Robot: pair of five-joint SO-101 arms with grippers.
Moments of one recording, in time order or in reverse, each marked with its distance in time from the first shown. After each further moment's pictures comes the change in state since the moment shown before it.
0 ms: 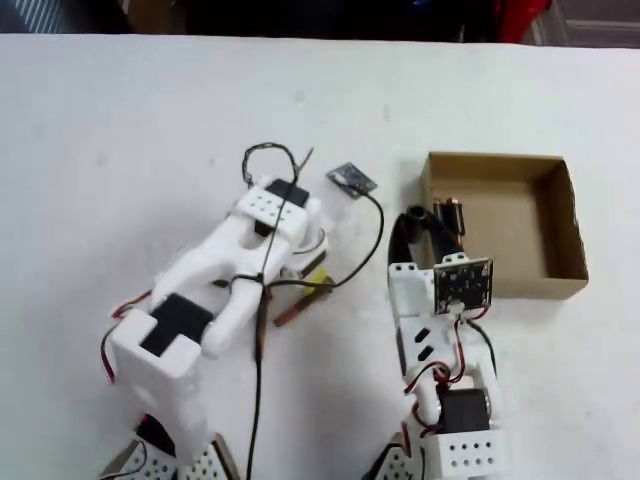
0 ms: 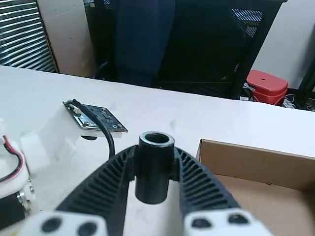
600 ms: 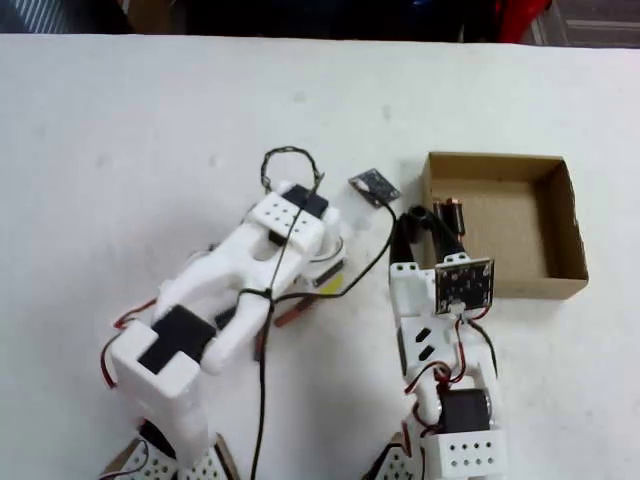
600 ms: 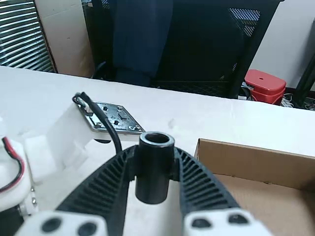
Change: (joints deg) left arm 5.1 -3.6 0.0 2.0 0.1; right arm 0.3 0.0 0.0 0.0 0.0
